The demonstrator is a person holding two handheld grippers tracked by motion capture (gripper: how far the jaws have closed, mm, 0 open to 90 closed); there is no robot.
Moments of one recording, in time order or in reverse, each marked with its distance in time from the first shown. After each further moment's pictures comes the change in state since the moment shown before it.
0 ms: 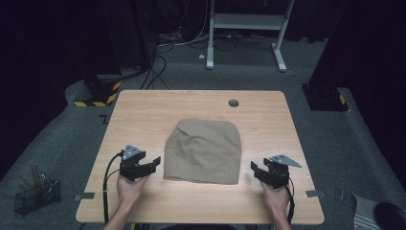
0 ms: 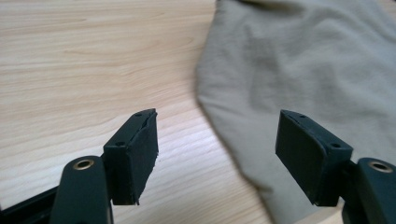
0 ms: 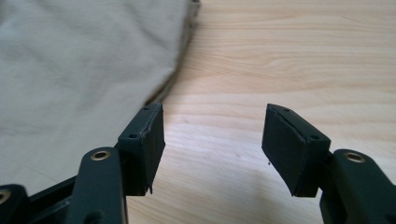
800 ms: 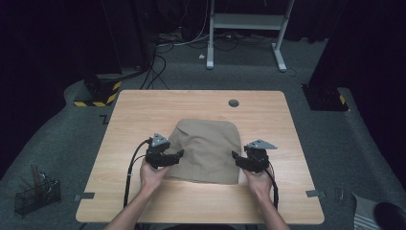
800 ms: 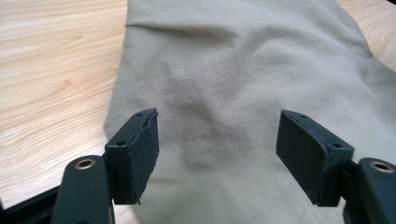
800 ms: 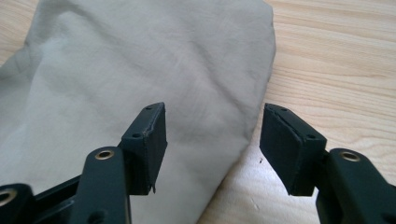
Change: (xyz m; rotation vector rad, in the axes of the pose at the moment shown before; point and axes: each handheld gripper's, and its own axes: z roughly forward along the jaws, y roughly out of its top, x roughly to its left) left arm -0.048 0.039 0.051 0.035 -0.120 0.107; right arm 0.046 0.044 0.039 0.032 0.090 -0.129
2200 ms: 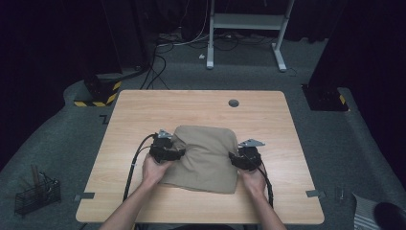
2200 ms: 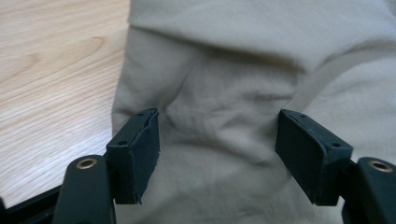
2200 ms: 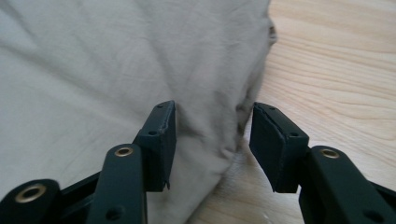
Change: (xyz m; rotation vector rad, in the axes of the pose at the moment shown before) left arm 0.021 0.004 0.041 0.125 -0.045 -0.013; right arm 0.004 -0.002 0.034 0.110 -0.052 -0.043
